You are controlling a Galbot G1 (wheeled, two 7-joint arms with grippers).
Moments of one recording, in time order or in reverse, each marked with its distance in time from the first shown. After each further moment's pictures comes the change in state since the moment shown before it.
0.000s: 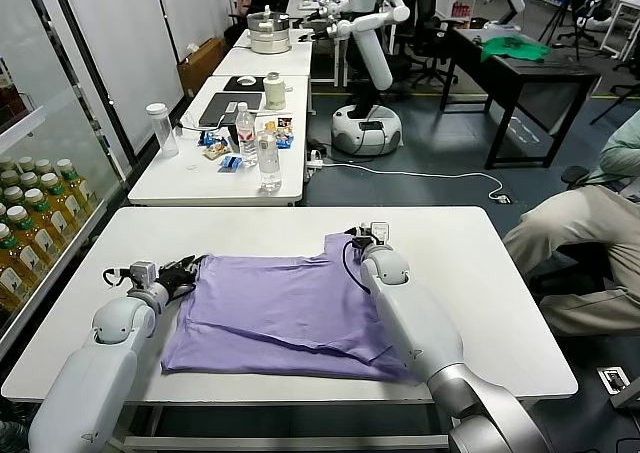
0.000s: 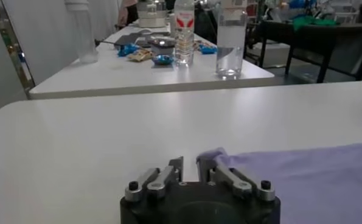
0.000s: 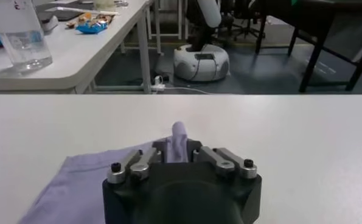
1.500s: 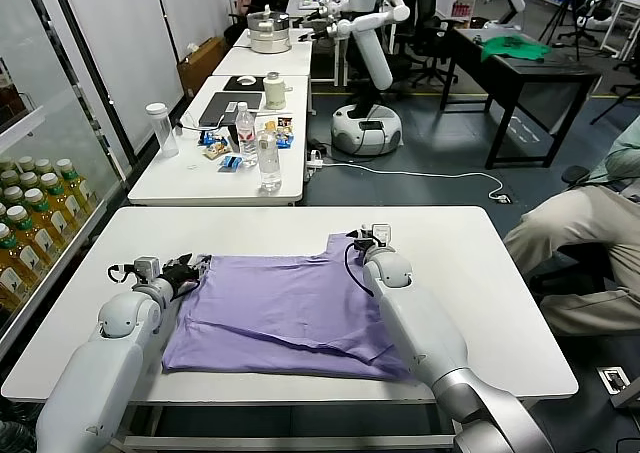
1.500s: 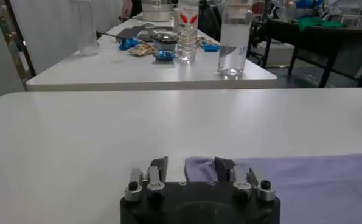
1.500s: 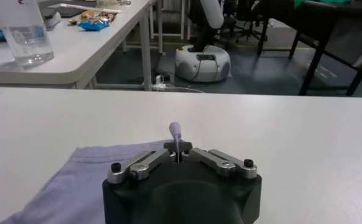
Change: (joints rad) left arm -0.029 -0.019 0.012 0.011 -0.042 0.048 -0.031; right arm -0.017 -0.021 -0.009 0.039 -0.010 -0.001 -0.005
